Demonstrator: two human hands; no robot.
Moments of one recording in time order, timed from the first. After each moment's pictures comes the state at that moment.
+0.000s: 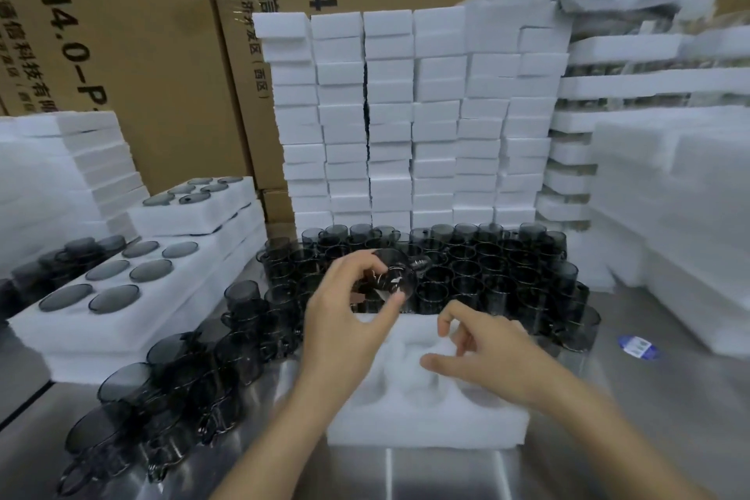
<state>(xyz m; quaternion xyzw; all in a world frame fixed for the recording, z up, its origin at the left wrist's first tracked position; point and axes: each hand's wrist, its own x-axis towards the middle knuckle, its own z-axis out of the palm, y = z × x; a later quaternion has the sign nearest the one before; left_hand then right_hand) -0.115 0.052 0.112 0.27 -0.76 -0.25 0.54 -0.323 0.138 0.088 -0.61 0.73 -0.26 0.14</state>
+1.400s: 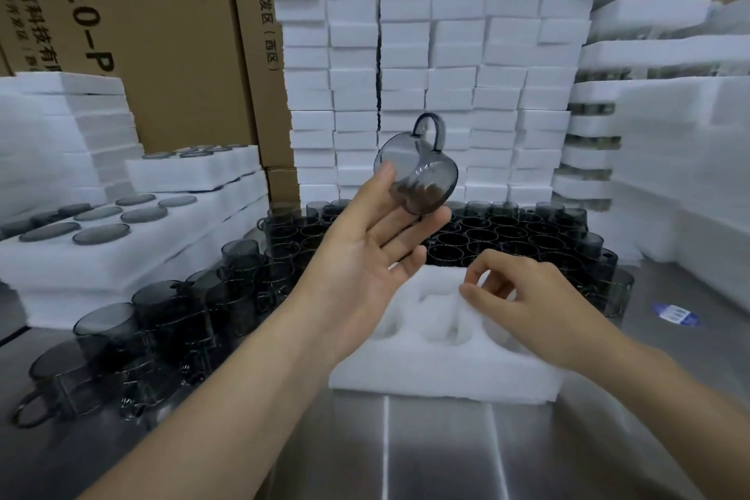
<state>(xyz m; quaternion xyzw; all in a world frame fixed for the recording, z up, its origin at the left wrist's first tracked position) -0.109 0.072 0.121 0.12 -0.52 -0.74 0.41 -0.326 0.144 0.068 -0.63 0.68 -0.36 0.04</state>
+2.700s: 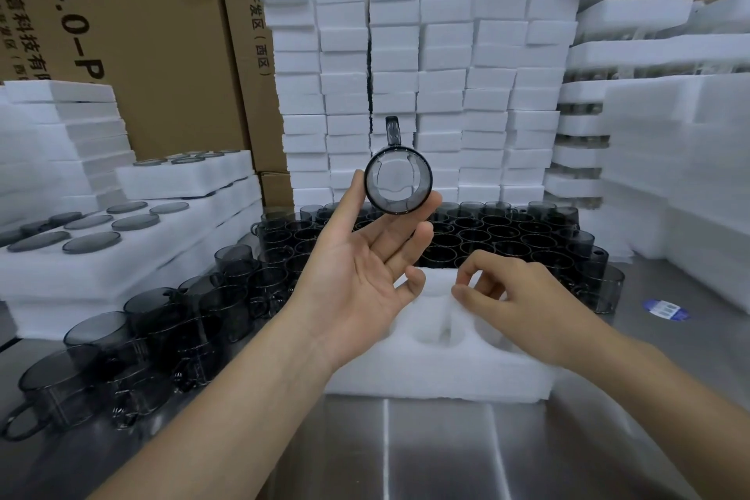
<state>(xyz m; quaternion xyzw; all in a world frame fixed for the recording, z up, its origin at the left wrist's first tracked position) -0.111 0.070 0.114 0.10 -0.44 -0.83 0.34 -0.329 0.141 0.066 -0.64 0.69 -0.35 0.04</state>
